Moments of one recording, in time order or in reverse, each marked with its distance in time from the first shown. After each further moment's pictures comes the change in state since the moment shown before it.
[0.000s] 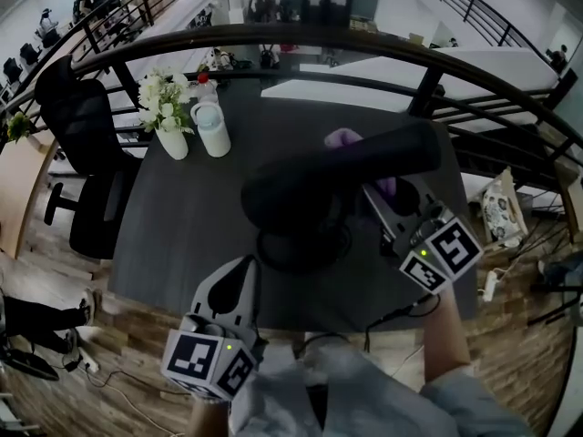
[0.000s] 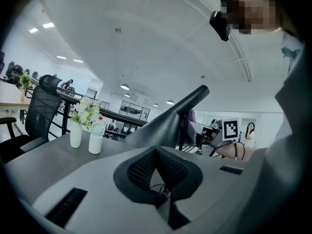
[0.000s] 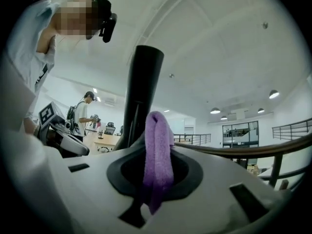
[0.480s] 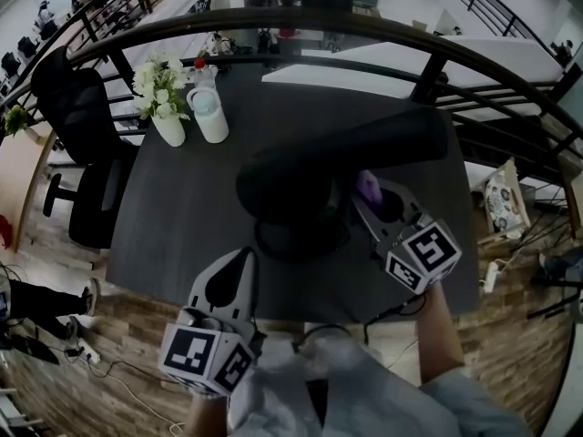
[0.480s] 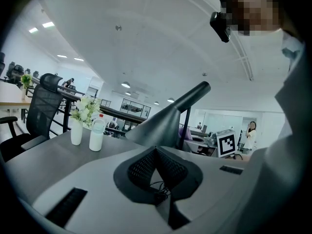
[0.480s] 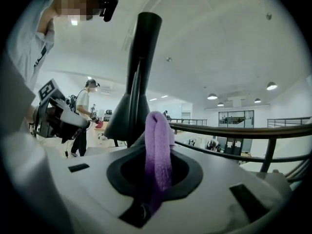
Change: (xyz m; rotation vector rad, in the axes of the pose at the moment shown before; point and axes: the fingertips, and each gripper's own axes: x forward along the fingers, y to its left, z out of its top) left arm 0.004 -0.006 -0.003 0.000 -0.008 0.003; right arm -0.009 0.004 -0.080 0.023 0.186 -0.024
